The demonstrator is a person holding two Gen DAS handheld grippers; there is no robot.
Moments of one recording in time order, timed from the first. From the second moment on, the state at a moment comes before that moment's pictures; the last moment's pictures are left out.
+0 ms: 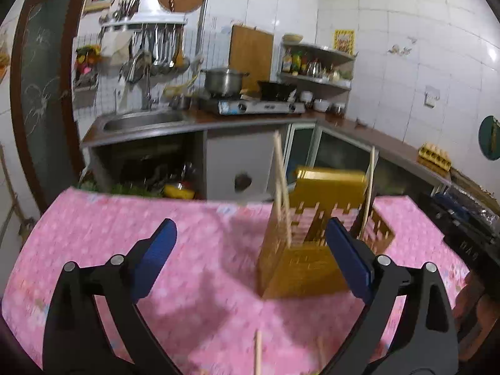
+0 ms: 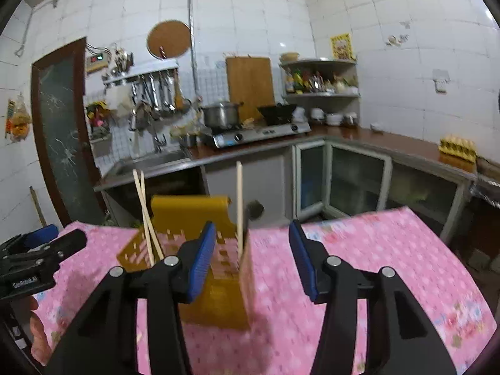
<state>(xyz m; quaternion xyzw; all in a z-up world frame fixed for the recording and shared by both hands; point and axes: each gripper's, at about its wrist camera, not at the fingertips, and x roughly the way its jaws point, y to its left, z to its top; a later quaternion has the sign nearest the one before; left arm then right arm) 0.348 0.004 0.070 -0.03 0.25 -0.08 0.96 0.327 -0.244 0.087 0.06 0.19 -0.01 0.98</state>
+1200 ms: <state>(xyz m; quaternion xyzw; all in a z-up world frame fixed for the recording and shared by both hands) 0.327 -0.003 -0.060 0.03 0.44 -0.08 0.90 0.294 -0.230 -0.057 0.04 0.38 -0.05 0.92</state>
